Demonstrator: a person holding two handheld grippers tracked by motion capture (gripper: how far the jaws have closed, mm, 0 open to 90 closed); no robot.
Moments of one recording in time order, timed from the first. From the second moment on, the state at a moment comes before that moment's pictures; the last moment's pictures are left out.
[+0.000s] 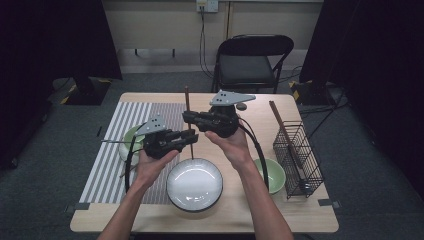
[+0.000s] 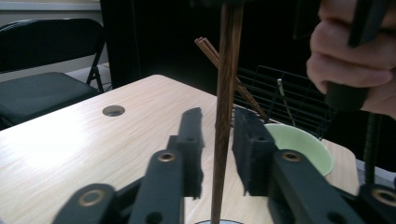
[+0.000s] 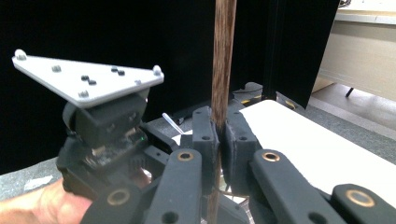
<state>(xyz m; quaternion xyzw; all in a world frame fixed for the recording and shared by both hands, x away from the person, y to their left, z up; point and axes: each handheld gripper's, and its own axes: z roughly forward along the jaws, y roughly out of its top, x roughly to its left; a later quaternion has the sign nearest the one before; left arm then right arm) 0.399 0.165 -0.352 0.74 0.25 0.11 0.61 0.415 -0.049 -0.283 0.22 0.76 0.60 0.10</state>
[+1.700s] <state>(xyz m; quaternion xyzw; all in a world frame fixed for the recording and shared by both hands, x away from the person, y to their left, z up) 0.394 0.193 -0.322 0.73 0.24 0.11 0.63 0.402 -0.057 -0.349 0.20 0.78 0.59 0.05</state>
